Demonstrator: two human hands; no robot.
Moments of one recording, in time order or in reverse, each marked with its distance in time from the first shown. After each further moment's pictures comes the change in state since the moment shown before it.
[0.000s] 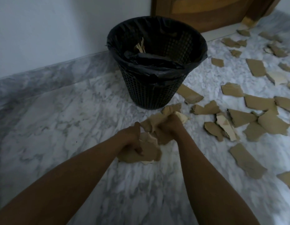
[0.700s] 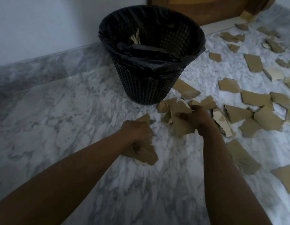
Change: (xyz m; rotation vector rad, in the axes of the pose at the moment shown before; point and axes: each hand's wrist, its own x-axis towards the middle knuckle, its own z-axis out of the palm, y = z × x) left_hand -0.029 0.047 -0.004 0.375 0.079 0.132; right_hand -0.011 0.047 -0.083 0.329 0.115 0.012
